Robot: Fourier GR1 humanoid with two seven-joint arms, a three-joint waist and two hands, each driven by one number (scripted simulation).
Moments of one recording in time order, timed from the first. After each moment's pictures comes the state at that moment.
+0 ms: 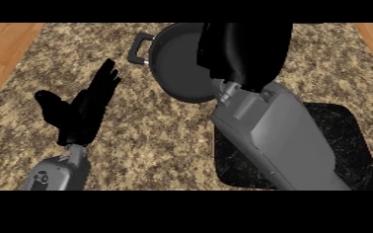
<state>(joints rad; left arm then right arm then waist) -0.19 0.16 -0.13 -1.65 0.14 0.16 0.33 -1.01 -0.01 0.29 -1.59 1.23 0.22 1.14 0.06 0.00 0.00</state>
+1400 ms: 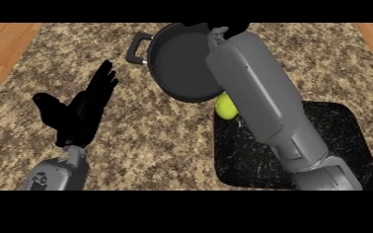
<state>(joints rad) -0.17 0.15 -0.11 -1.65 0.13 0.14 0.31 -1.18 0.00 0.10 -0.88 0.86 -0.55 0.98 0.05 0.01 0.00</state>
